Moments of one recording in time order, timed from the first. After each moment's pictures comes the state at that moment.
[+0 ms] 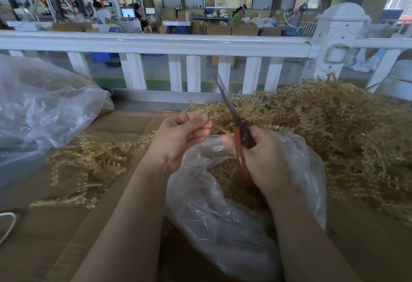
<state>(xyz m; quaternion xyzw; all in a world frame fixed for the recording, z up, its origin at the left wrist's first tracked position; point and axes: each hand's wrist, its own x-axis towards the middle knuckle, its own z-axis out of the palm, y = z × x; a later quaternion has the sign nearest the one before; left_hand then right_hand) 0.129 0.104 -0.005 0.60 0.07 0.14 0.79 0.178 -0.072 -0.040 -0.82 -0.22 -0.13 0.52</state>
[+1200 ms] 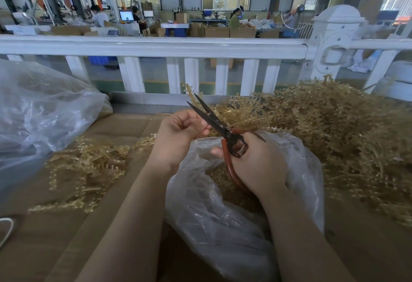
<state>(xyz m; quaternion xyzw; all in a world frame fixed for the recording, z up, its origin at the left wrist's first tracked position) 0.136 0.102 -0.014 0.67 -0.02 0.25 0.70 0.175 -0.071 -0.044 -0.88 -0.25 -0.23 0.34</state>
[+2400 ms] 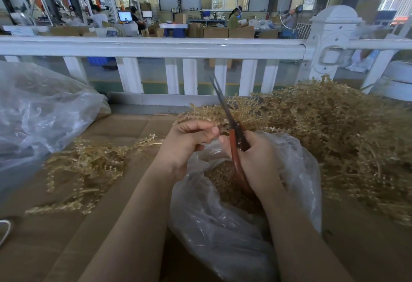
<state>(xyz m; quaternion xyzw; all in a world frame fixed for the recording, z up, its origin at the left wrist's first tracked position) 0.133 0.086 -0.012 0.66 0.04 0.13 0.73 0.179 -0.067 -0.043 -0.81 -0.20 -0.12 0.54</state>
